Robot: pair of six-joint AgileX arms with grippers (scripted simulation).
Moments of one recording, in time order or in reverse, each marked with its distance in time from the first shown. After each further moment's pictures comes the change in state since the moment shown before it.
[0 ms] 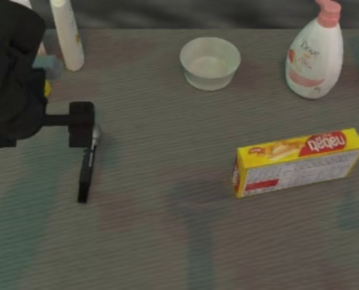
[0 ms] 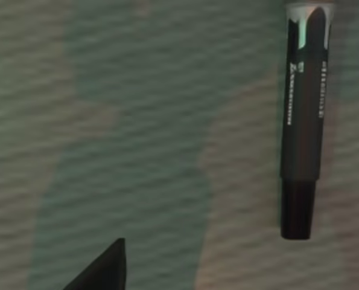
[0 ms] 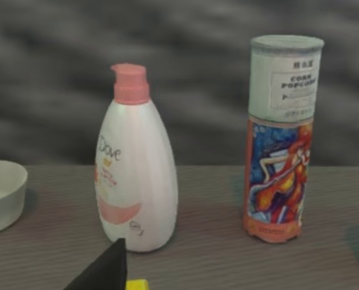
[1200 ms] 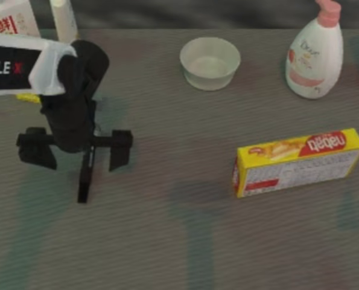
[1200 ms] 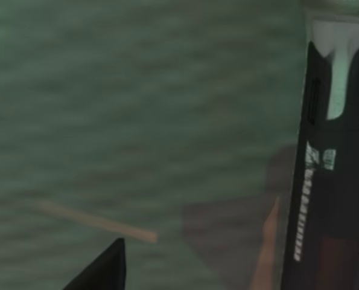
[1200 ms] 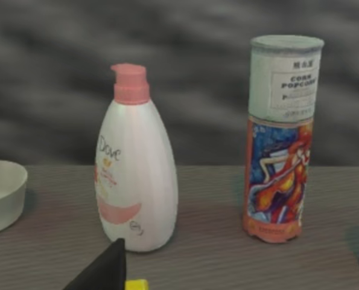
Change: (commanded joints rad) left arm -0.054 0.497 0.206 0.028 -0.012 -0.047; right arm 0.000 0.000 0.000 0.000 0.000 0.000
